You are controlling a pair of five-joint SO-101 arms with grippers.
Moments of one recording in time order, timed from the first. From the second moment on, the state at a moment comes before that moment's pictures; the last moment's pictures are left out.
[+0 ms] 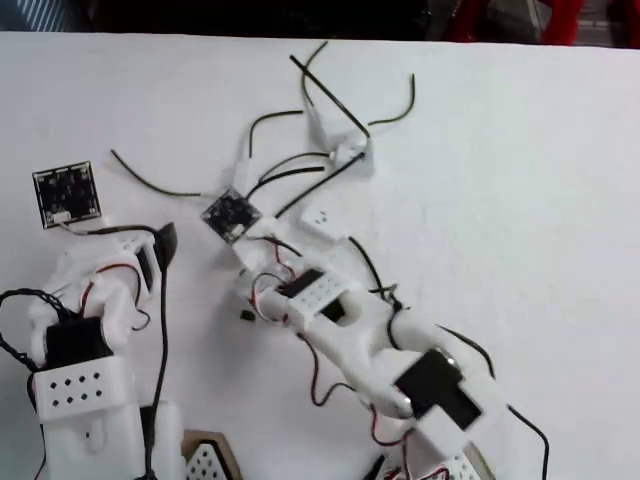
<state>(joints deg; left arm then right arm) -18.9 -62.0 61.6 53.5 1.5 -43.9 7.4 39.9 15.4 9.1</state>
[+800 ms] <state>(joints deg) -19.0 -62.0 62.6 53.5 1.5 -36.7 -13.1 35.4 36.1 9.1</state>
